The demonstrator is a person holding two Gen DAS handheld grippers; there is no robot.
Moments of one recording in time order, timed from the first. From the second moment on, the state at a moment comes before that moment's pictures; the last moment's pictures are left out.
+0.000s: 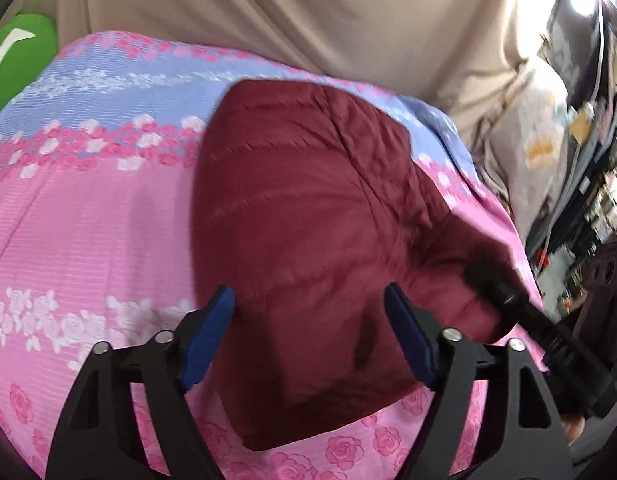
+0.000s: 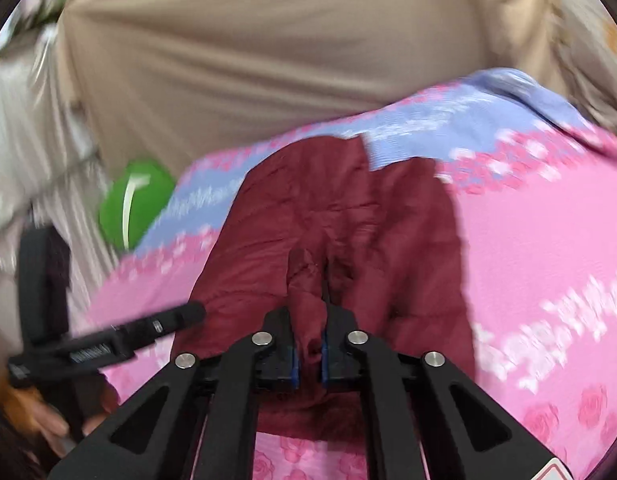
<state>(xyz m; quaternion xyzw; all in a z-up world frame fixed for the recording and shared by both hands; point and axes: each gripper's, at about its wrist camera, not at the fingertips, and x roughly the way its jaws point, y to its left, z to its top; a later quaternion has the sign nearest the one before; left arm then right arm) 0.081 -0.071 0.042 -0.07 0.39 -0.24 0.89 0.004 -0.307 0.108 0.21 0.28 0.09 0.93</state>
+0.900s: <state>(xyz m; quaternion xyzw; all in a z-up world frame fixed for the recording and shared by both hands) 0.083 -0.134 0.007 0.05 0.40 -0.20 0.89 0.111 -0.342 0.112 0.21 0.31 0.02 0.93</state>
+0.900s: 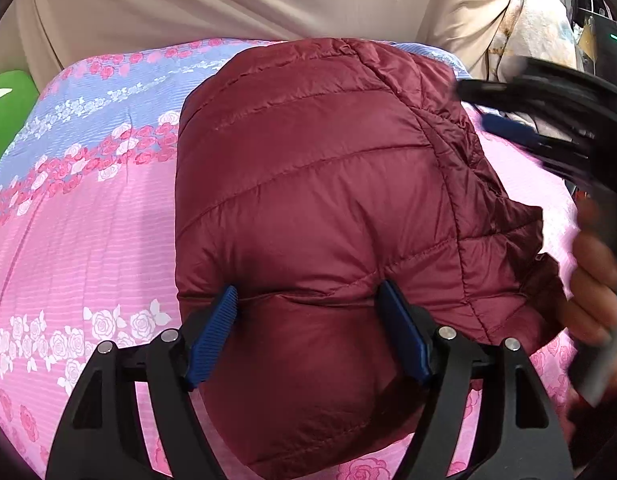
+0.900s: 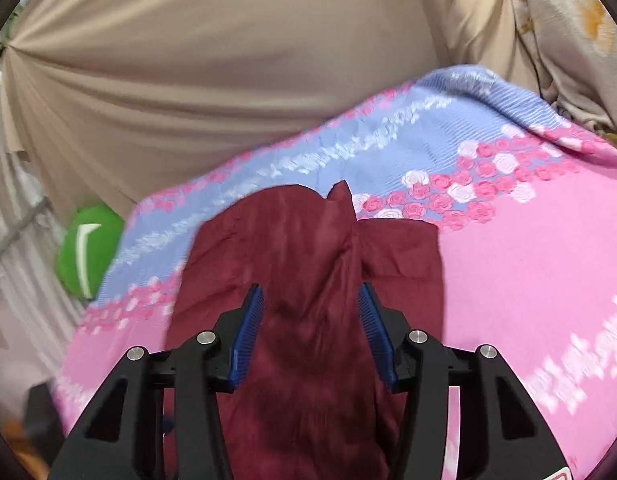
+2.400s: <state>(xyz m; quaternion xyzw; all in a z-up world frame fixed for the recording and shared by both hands) 0.104 -0.086 0.037 -0.05 0.38 -0.23 0.90 0.033 -0.354 0.080 0.24 0.31 -0.02 0.92</state>
